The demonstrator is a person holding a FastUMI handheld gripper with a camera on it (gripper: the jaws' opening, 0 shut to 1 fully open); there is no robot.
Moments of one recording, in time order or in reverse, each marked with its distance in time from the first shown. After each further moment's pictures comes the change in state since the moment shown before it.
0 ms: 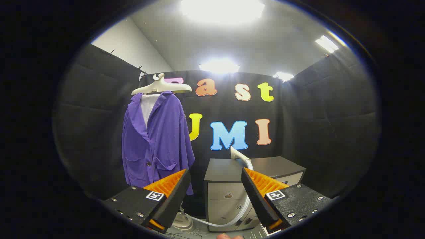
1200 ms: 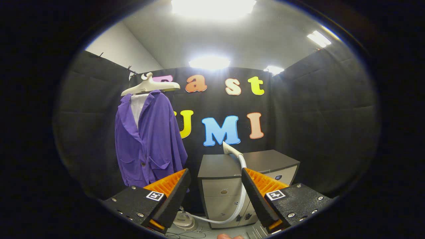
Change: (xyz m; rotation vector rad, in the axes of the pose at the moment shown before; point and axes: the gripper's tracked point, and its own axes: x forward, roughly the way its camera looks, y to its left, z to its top) arm 0.007 -0.034 0.003 0.061 0.042 -0.093
